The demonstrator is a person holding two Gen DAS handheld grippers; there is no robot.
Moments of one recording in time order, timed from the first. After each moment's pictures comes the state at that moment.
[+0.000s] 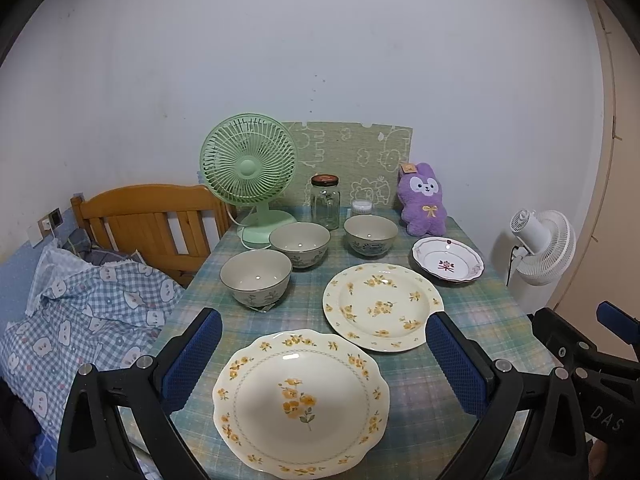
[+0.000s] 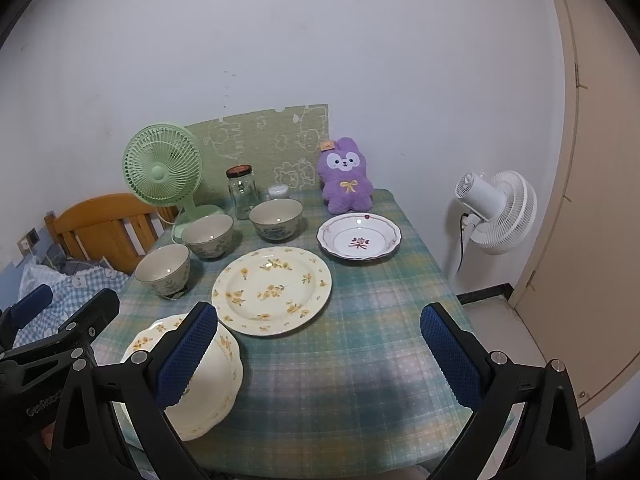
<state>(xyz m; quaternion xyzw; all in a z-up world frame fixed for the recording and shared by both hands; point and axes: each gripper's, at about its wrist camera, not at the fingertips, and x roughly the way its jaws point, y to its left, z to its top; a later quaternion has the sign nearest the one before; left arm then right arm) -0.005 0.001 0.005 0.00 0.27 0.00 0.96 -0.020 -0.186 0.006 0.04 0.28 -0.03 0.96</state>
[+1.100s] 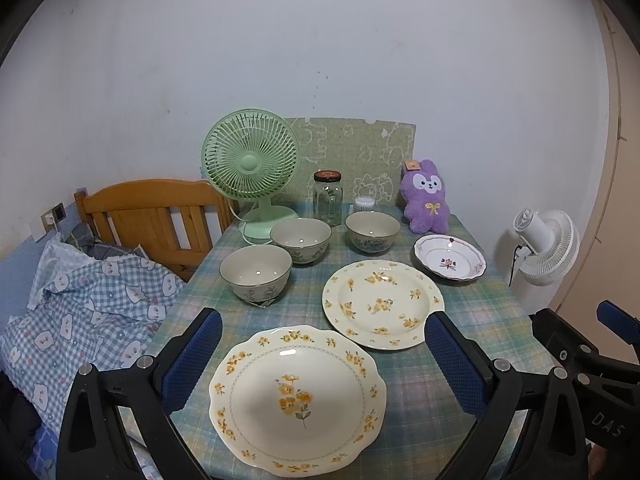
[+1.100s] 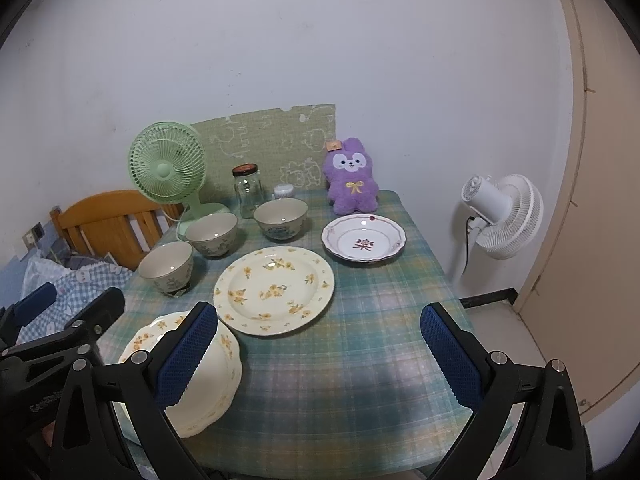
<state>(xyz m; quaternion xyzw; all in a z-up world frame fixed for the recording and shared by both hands) -0.003 -0.003 0.002 0.00 0.28 0.01 0.96 -0.017 -0.189 0.006 0.04 0.28 -0.01 0.96</state>
